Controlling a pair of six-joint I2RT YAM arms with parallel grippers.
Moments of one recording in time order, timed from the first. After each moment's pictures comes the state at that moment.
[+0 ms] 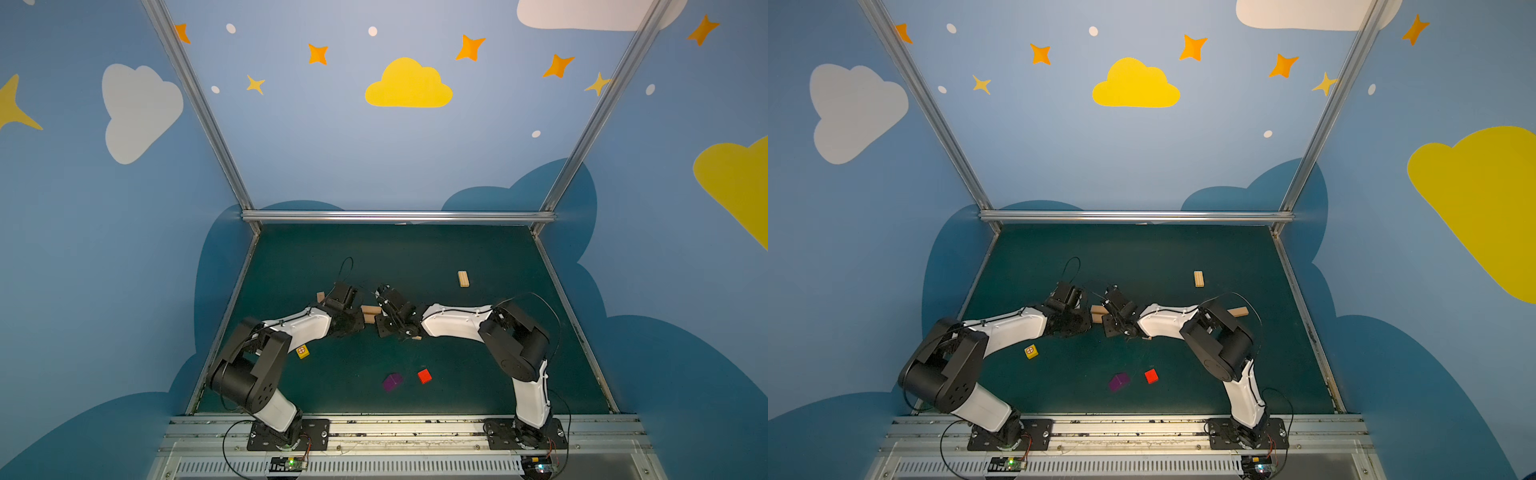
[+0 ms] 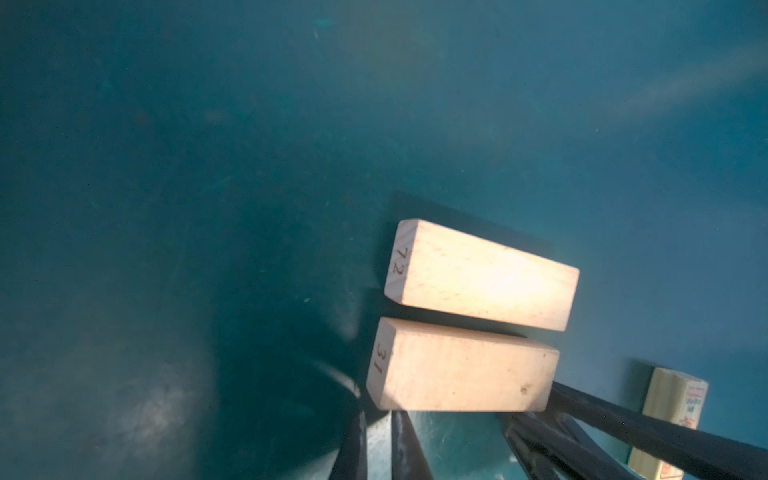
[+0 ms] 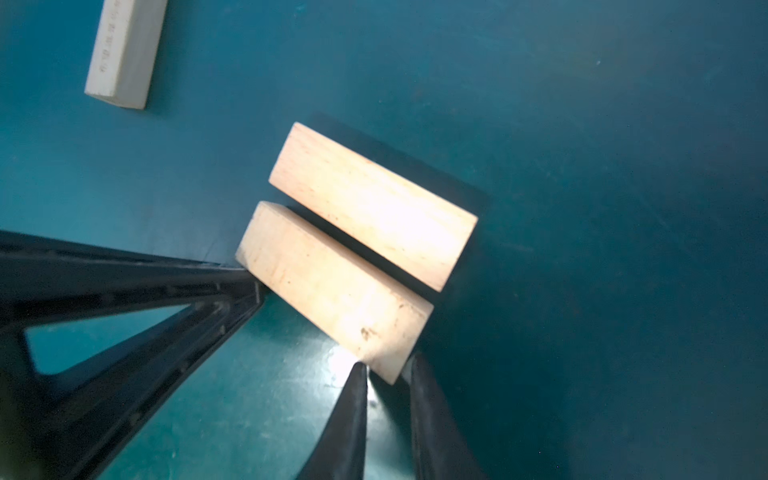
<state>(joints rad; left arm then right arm) -0.41 1.58 0.75 -0.24 0.10 -0.66 0.97 2.00 1.23 -0.16 0.03 0.55</state>
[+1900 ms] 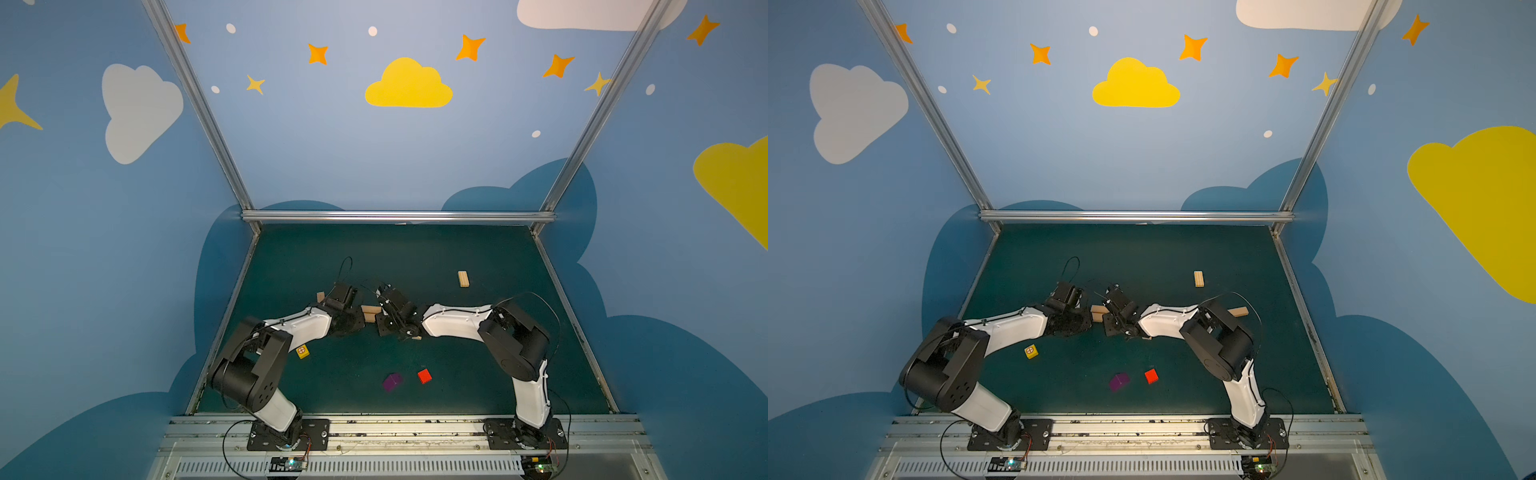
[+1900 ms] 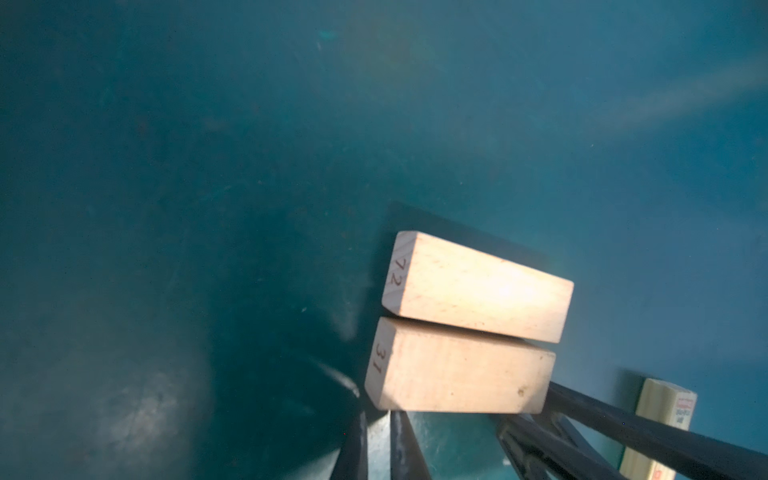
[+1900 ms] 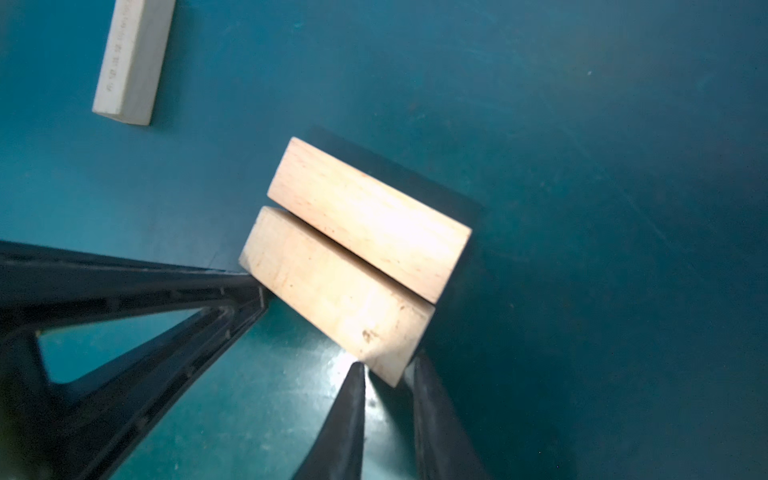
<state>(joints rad) -0.41 1.59 0.75 -0.22 0.10 -0.68 0.96 2.01 1.21 -0.13 0.03 0.56</state>
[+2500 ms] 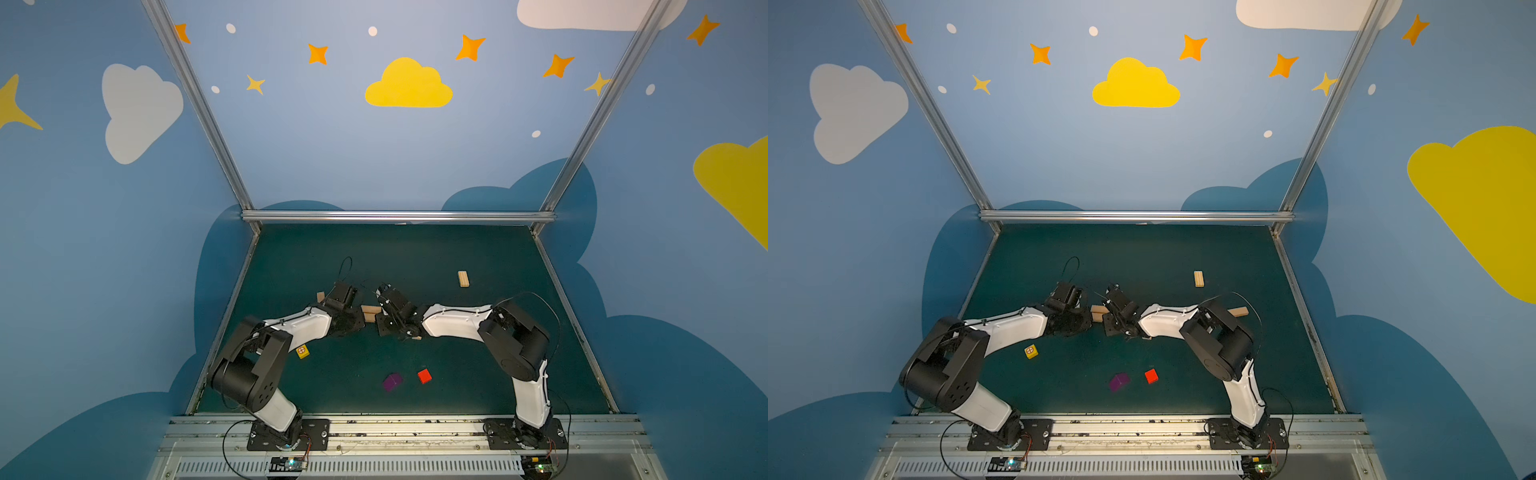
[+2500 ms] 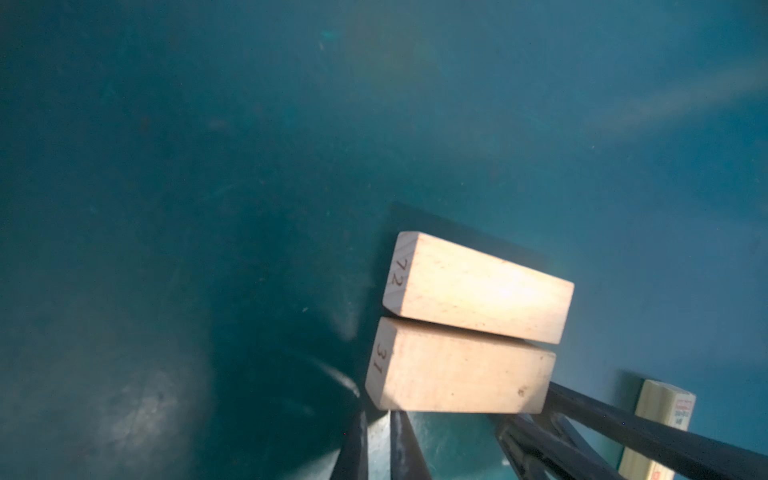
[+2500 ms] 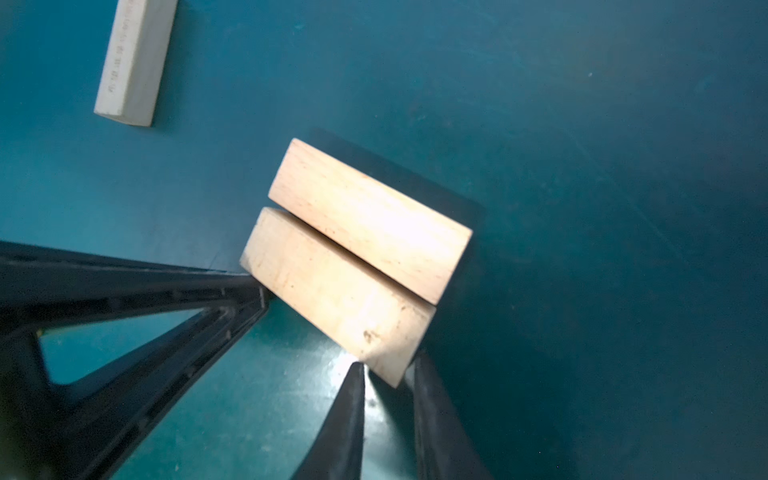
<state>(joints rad) -0.41 1.59 0.75 -0.22 0.10 -0.69 0.96 2.01 1.21 -0.12 0.03 0.56</state>
